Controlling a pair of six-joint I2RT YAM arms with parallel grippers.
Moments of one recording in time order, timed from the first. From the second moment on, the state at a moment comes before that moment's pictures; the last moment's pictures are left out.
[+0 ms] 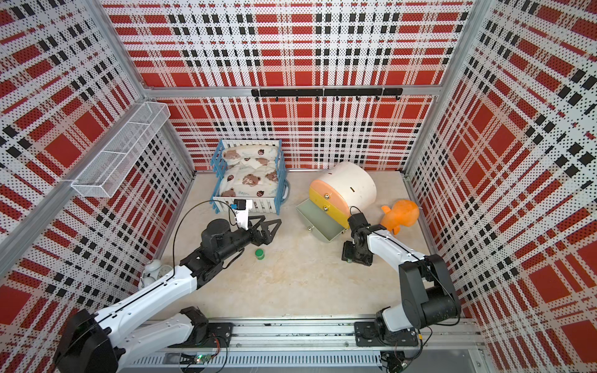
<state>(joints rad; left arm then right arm) -0.58 1.04 0.61 0.25 0.17 -0.49 0.28 1.47 0.82 -0.74 -0.07 0.47</state>
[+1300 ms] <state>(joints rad) -0.57 0.97 0.63 0.20 0.17 -0.49 0.56 1.23 1.22 -1.09 0.09 0.56</state>
